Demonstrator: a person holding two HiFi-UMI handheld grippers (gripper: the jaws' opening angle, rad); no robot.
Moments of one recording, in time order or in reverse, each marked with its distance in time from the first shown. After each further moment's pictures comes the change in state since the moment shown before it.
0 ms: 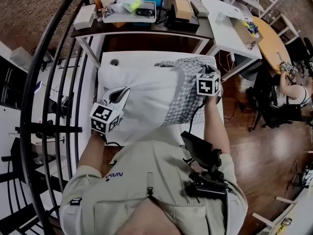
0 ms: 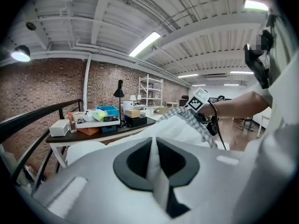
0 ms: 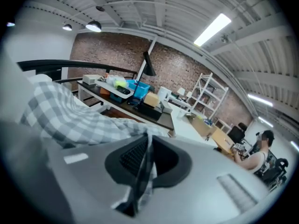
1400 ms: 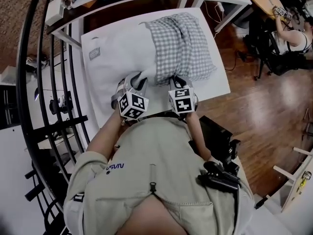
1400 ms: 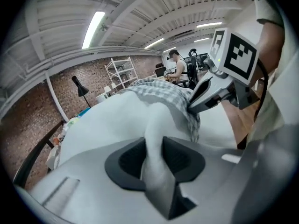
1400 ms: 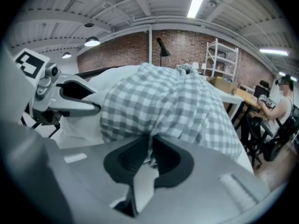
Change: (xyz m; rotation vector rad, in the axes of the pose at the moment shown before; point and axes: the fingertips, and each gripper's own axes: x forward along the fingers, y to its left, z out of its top) left arm 0.067 -0.122 -0.123 0.487 0.286 -0.096; right arm -0.133 0.198 -0.174 0.277 0.118 0.321
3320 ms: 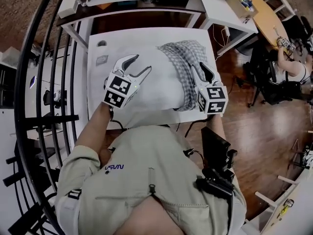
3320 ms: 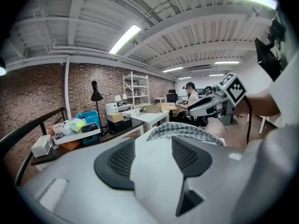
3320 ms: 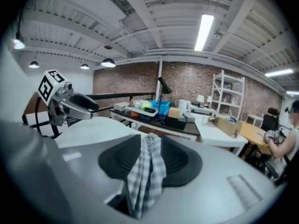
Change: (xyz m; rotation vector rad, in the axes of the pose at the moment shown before) left arm -0.037 0.108 0.120 -0.290 -0.274 -0.008; right arm -0.065 -0.100 0.166 -0.167 -0.358 0.049
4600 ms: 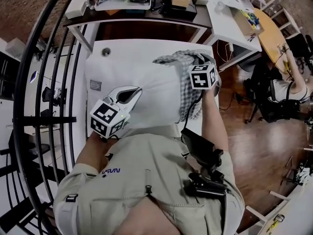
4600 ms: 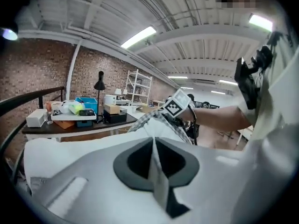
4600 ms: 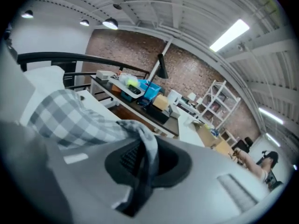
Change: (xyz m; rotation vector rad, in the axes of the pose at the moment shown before) left arm -0.057 -0.026 0.000 -0.230 -0.010 -0.079; right arm 0.120 -0.068 0.028 -0.307 0.286 -0.215
